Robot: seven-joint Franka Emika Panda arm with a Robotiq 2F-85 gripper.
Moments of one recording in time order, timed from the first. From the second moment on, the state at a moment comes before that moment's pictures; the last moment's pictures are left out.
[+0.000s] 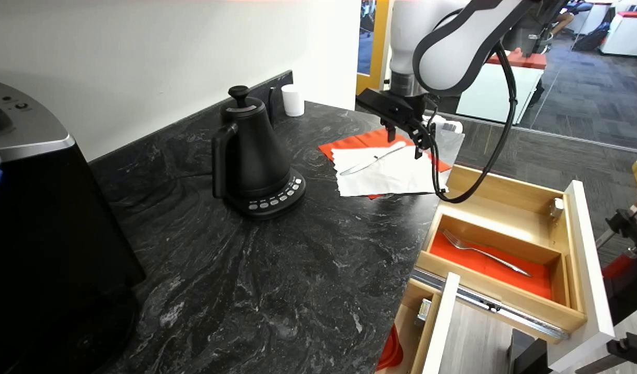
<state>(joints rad) 0.15 0.71 -0.28 -1.88 -0.02 2.57 1.95</state>
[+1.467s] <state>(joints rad) 0.14 0.82 -0.28 -1.74 -0.02 2.59 1.95</state>
